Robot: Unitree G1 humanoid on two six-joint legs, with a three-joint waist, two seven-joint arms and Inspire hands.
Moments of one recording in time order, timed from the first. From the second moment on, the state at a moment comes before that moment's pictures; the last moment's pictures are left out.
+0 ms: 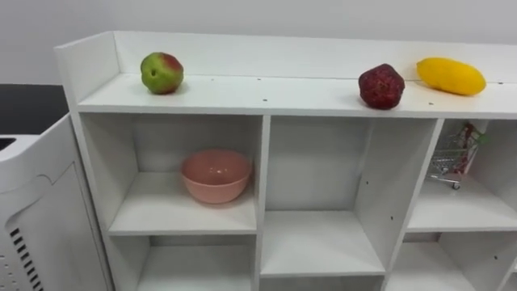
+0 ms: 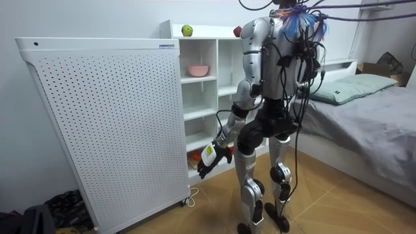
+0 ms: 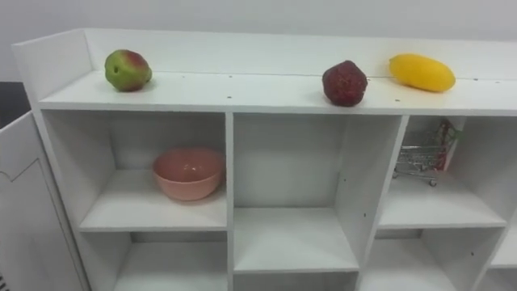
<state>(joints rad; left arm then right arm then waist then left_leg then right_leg) 0.27 0.20 0.08 1.04 0.24 -0.04 0.25 0.10 -0.22 -0.11 0.24 0.19 -0.11 -0.36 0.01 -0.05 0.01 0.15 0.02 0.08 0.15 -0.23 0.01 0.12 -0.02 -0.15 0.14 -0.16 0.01</state>
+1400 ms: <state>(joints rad) 0.25 0.18 0.08 1.04 0.47 0.06 0.14 -0.43 -0.36 -0.11 0.03 0.15 -0.12 -0.48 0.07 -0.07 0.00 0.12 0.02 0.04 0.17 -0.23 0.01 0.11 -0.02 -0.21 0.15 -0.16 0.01</state>
